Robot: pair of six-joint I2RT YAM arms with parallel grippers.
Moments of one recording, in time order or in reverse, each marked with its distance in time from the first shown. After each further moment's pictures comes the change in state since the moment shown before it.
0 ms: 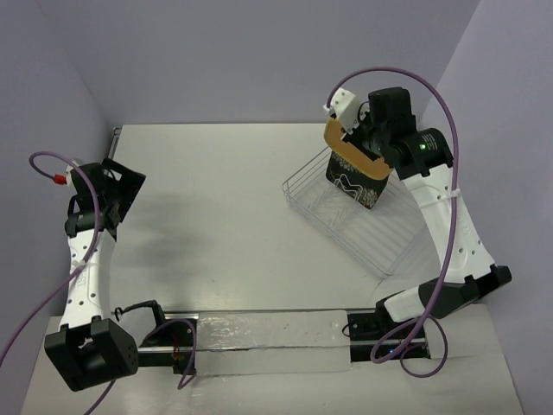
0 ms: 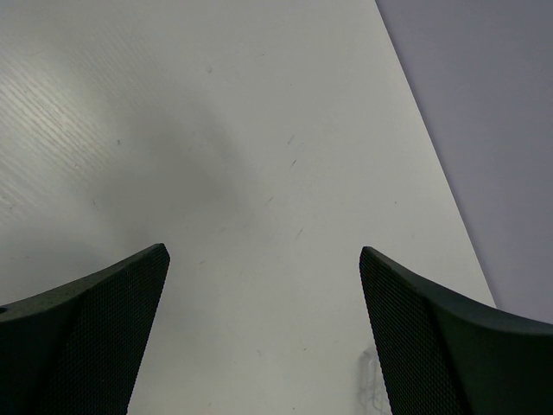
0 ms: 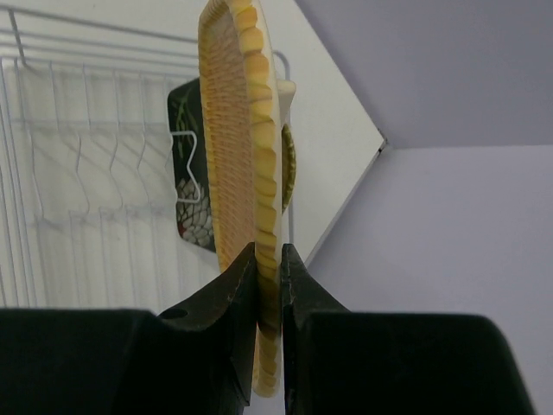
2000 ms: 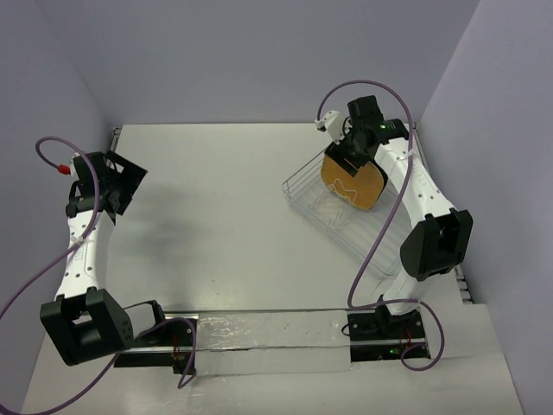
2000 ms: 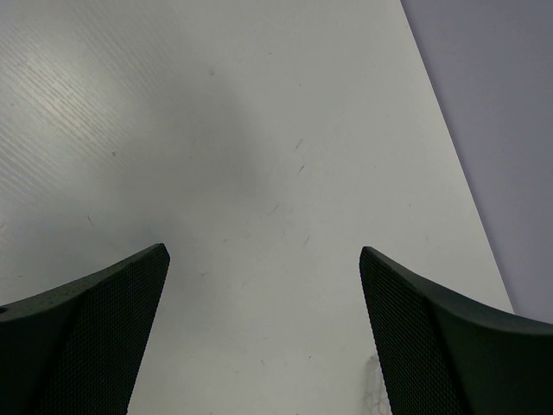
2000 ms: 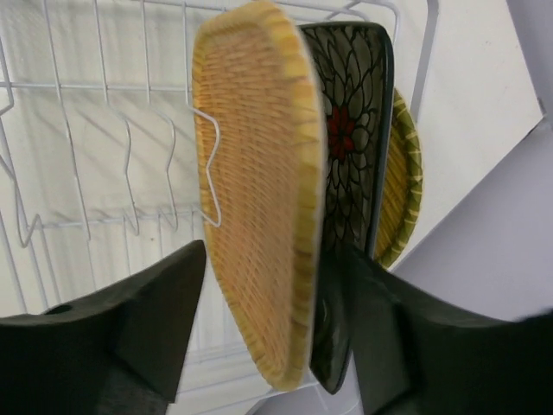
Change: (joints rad) left arm 0.000 0.158 0.082 0.005 0.017 0.022; right arm -0.126 0.261 -0.163 0.076 -0.144 0.005
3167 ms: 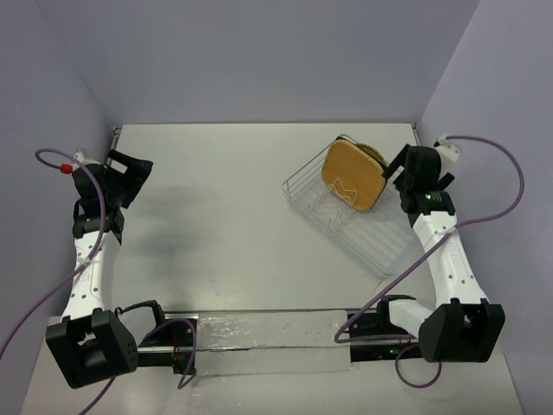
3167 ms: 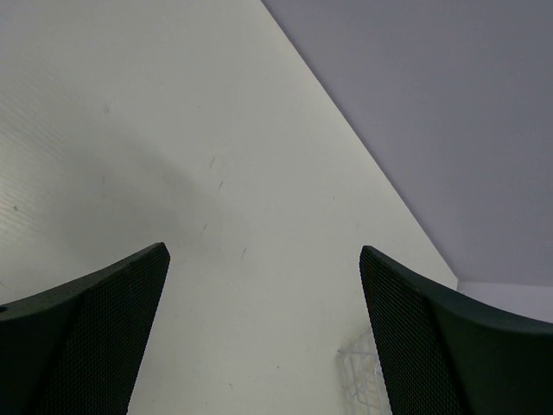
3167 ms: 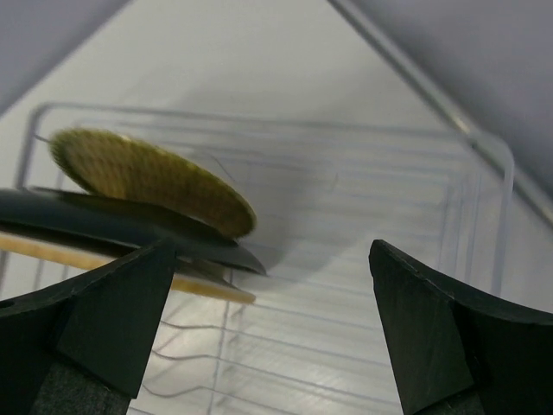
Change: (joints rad) left arm 0.000 -0.137 -0.183 0.322 0.138 0.007; right arm -0.279 -0.569 -0.647 0.496 0.389 1.178
